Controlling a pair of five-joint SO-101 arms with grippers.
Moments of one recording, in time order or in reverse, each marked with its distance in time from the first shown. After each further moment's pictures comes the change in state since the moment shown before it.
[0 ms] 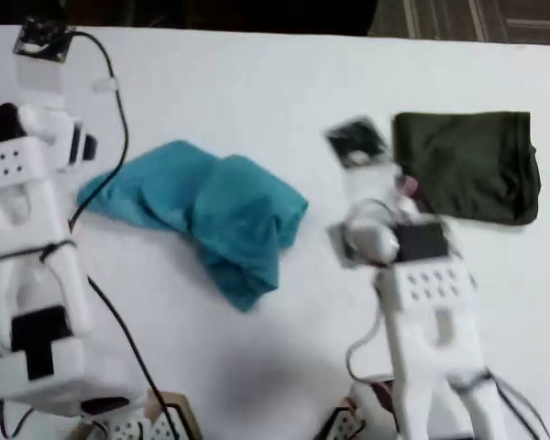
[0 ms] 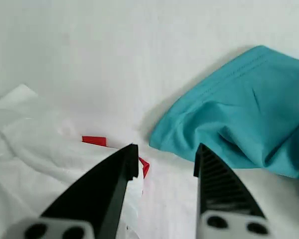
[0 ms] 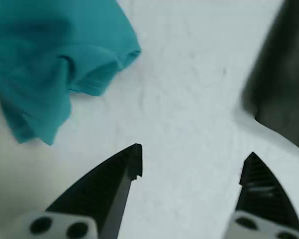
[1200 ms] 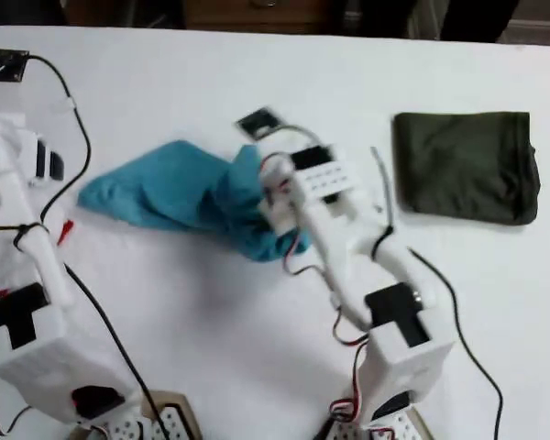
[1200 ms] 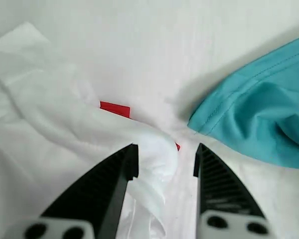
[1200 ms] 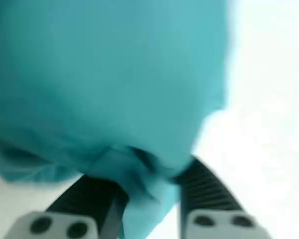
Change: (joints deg) left arm -9.5 9.1 -2.3 -0.3 0.0; right arm -7.2 47.5 -24.5 -7.6 -2.9
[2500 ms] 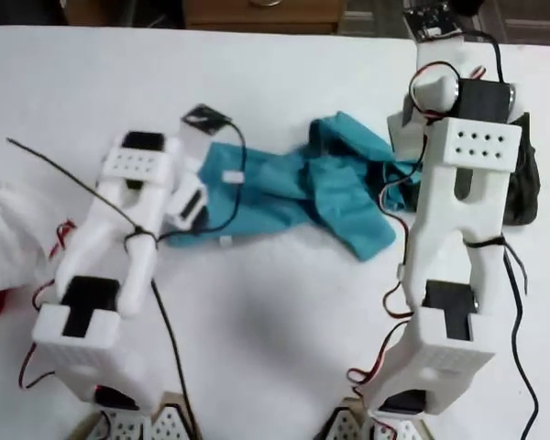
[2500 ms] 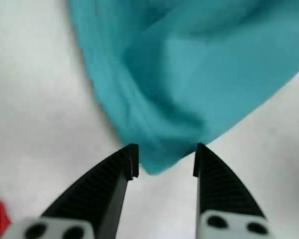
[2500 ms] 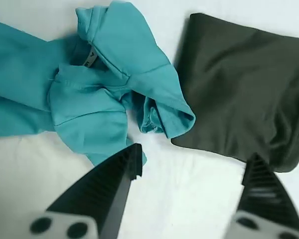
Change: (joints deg) left arm 33.6 0.0 21.8 -4.6 0.0; right arm 25.3 -1.1 -42.9 29.9 4.8
